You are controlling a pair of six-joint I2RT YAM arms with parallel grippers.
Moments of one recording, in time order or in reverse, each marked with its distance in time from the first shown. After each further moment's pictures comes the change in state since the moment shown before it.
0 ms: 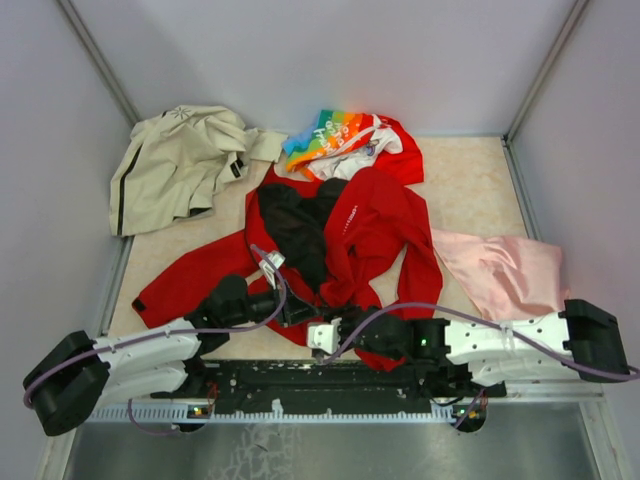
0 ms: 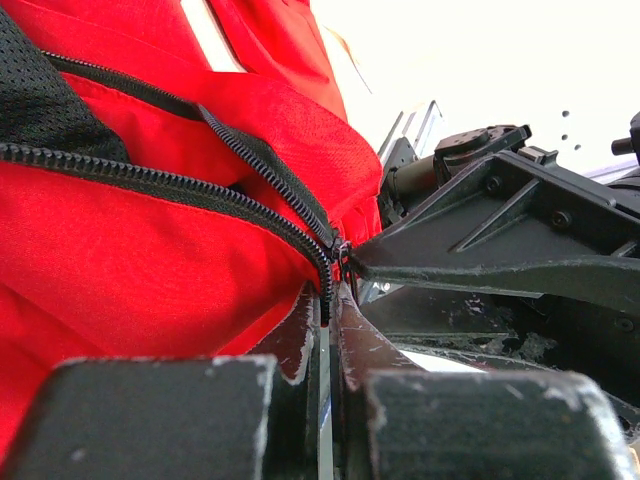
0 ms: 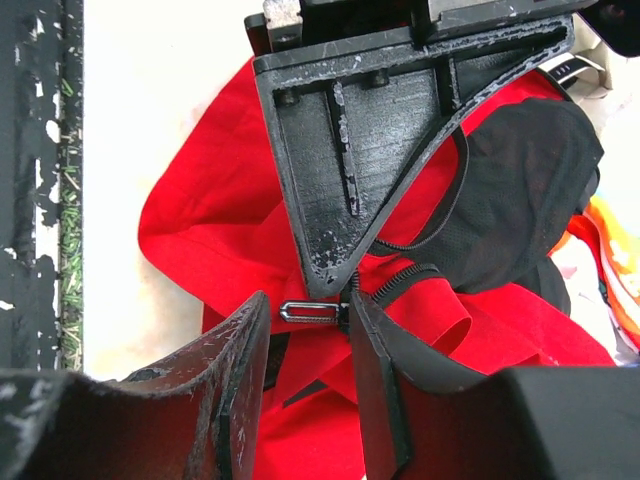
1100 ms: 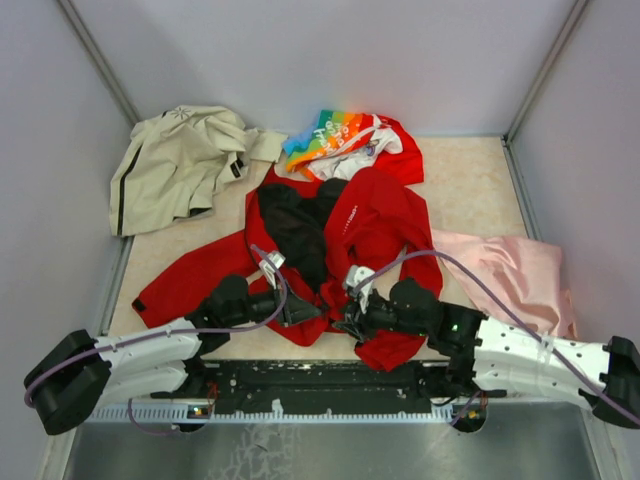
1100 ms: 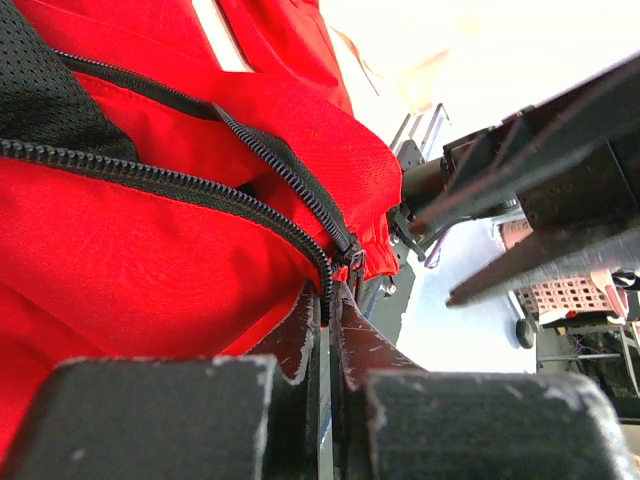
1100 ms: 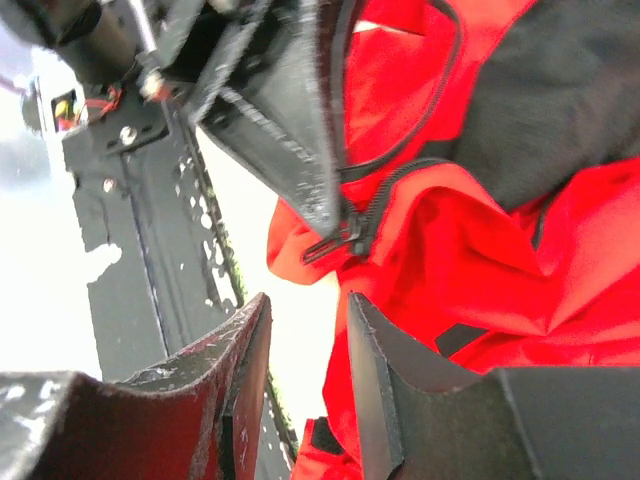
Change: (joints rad) left arm 0.000 0.010 0.000 0.000 -0.013 0.004; right arm -0.340 -0.240 -0.017 -0.164 -0.389 0.714
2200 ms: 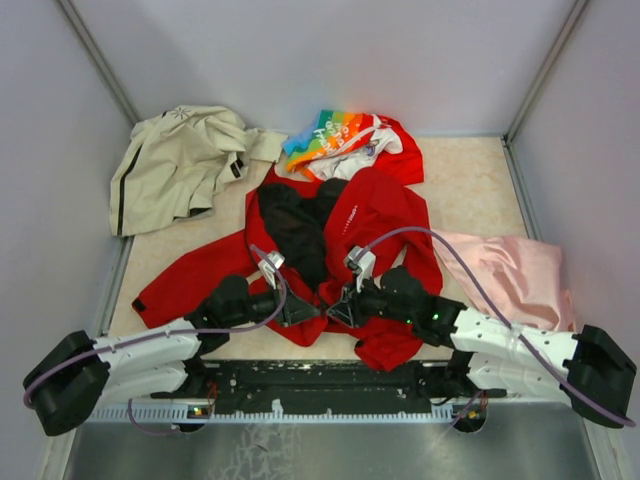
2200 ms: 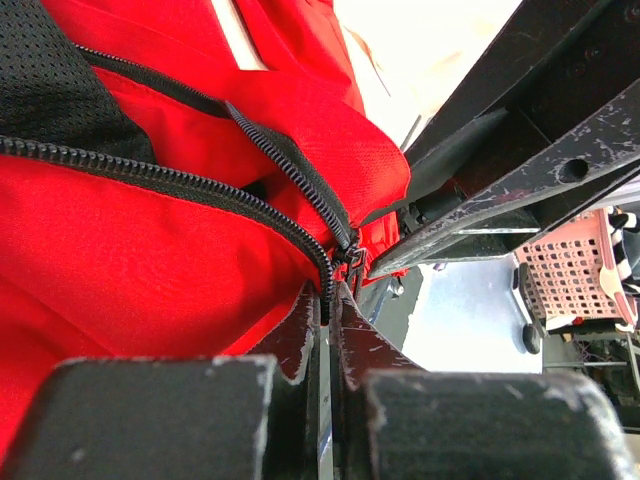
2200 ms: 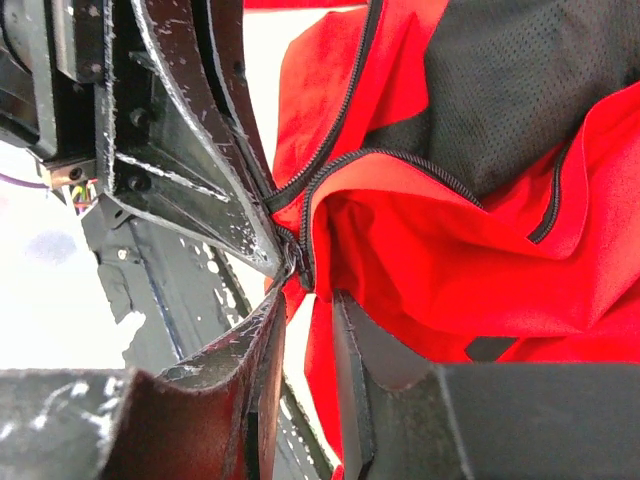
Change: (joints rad) left arm 0.000 -0.010 0.000 -0.029 -0.019 0.004; right arm -0.093 0.181 -0.034 0.185 -0.041 0.238
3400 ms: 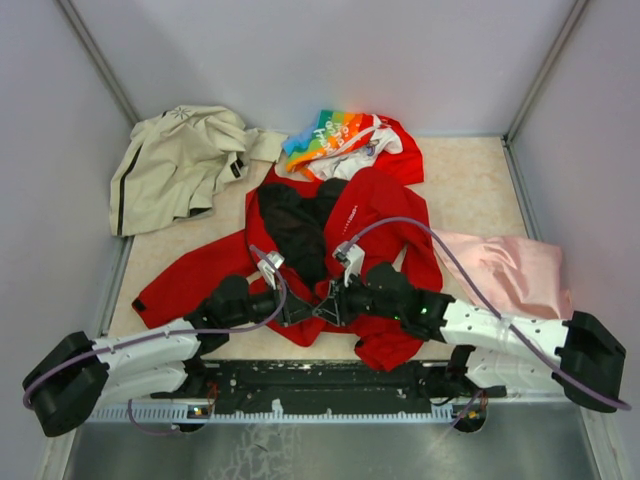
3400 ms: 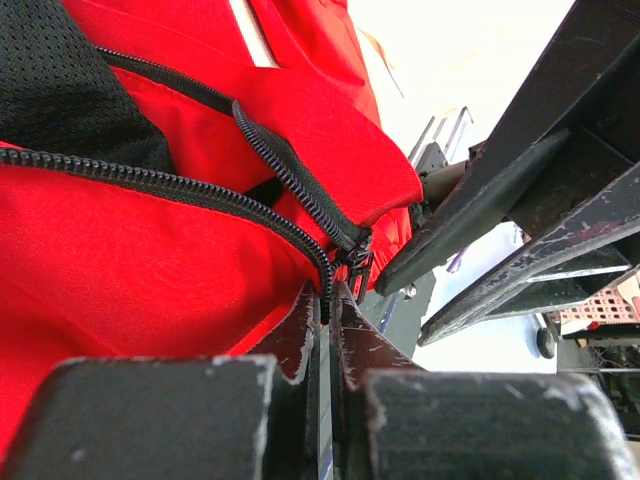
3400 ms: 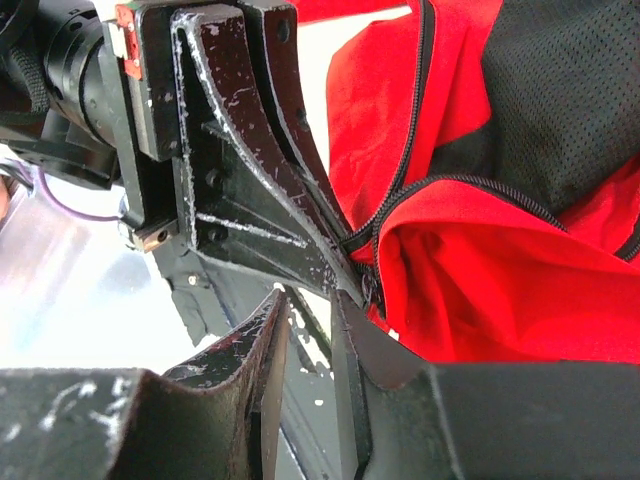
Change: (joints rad) left arm 0.000 -0.005 0.000 -0.022 -0.021 0.023; right arm 0.071 0.084 0.113 -0.035 0.028 0.181
